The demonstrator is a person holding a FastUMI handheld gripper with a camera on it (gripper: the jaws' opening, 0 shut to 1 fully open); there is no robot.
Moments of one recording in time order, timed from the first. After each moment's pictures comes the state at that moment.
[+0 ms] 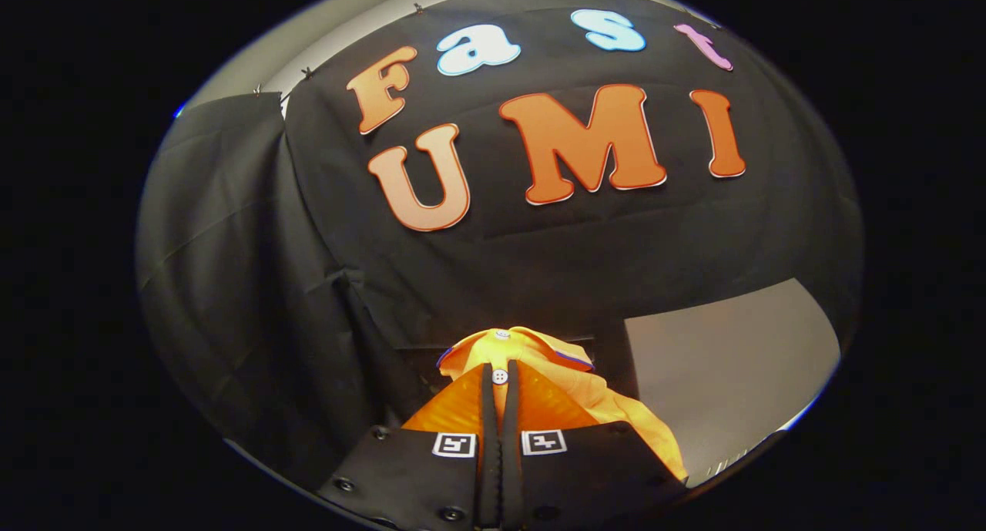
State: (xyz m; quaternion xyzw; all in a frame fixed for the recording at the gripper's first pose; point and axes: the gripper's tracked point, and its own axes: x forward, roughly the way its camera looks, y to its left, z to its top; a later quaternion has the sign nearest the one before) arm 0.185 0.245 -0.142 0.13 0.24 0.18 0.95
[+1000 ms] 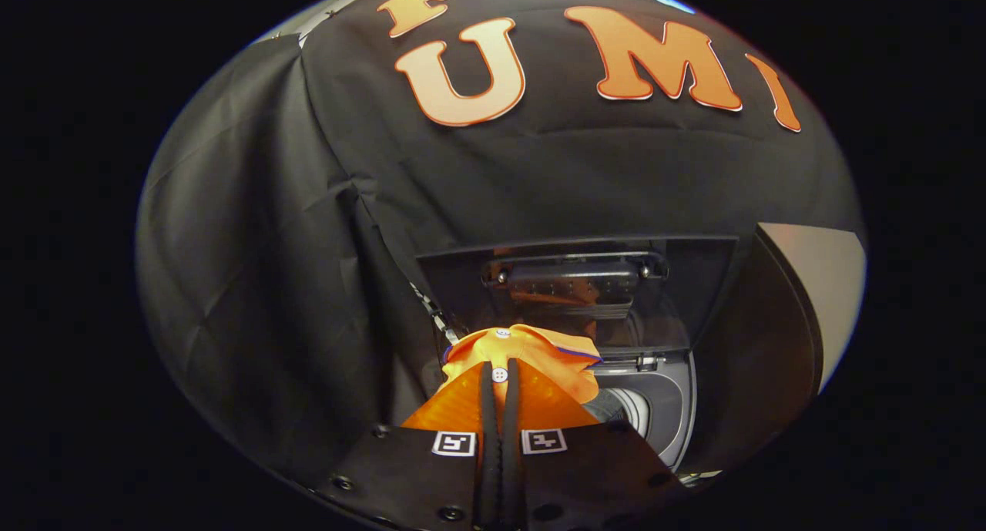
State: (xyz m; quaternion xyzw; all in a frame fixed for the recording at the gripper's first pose) arm 0.203 0.393 -0.313 0.09 0.36 0.21 0.91
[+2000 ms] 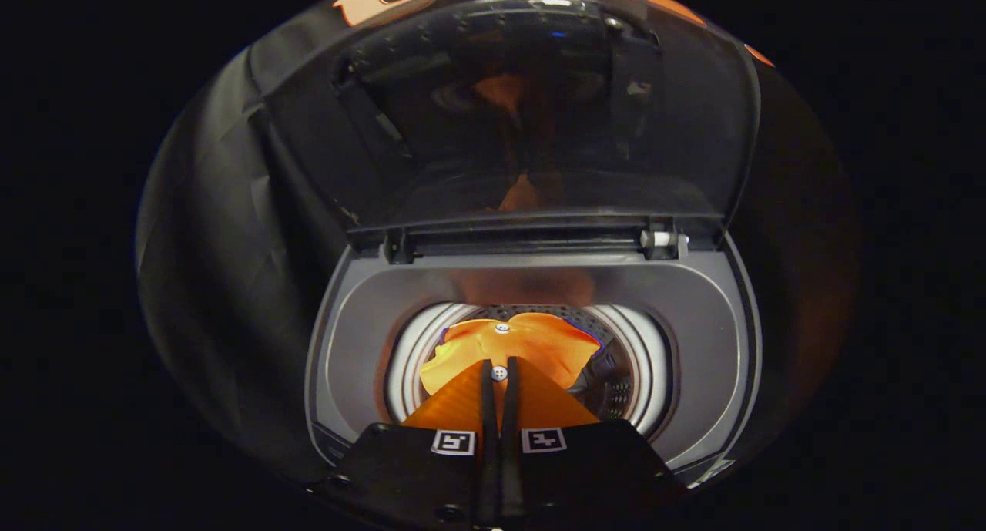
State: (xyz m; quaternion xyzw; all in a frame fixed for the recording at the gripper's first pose) arm 0.199 0.369 -0.538 0.07 0.49 0.14 0.86
